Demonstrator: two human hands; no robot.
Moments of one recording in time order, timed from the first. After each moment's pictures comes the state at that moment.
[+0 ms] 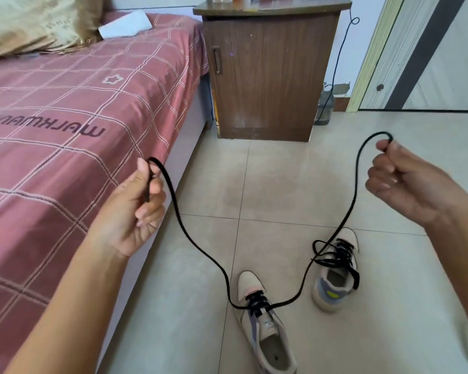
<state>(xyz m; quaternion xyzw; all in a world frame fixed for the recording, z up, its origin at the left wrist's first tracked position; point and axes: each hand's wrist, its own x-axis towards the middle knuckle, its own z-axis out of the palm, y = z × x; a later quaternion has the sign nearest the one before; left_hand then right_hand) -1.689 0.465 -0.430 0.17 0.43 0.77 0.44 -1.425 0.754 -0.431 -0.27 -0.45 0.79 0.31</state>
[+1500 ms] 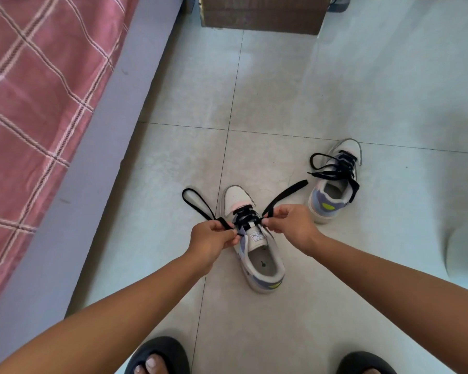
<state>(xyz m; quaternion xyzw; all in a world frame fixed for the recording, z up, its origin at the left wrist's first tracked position) -1.550 0.466 -0.671 -0.04 0.72 0.52 0.46 -1.436 0.609 -0.685 -0.47 -0.65 0.60 0.00</state>
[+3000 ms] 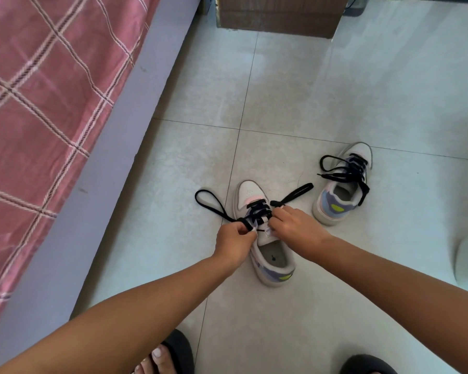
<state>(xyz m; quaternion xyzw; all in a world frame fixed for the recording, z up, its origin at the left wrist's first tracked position) -1.524 0.476 -0.688 0.09 0.81 0.41 0.41 -1.429 0.613 -0.696 -0.02 -1.00 0.08 0.01</state>
